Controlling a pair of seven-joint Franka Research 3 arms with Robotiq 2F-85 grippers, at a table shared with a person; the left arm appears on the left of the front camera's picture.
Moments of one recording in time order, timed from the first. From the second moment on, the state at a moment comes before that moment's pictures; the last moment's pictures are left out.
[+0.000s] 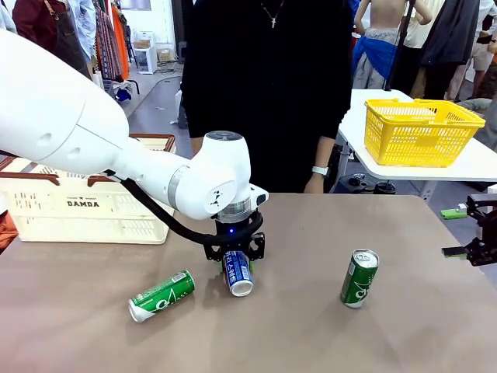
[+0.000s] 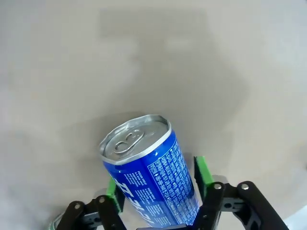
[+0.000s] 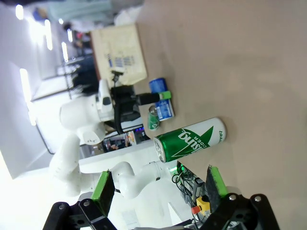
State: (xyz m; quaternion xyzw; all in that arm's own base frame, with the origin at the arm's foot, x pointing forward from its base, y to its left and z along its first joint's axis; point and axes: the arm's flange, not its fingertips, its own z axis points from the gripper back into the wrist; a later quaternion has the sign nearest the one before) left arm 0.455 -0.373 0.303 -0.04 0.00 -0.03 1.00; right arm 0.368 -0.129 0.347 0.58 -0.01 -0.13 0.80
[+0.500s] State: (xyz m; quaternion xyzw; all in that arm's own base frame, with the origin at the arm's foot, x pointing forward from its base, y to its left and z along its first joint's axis) left arm 0.454 -0.374 0.310 -0.04 0.00 -0.03 1.00; right arm 0.368 -0.129 0.347 0.58 -0.01 -0.13 0.80
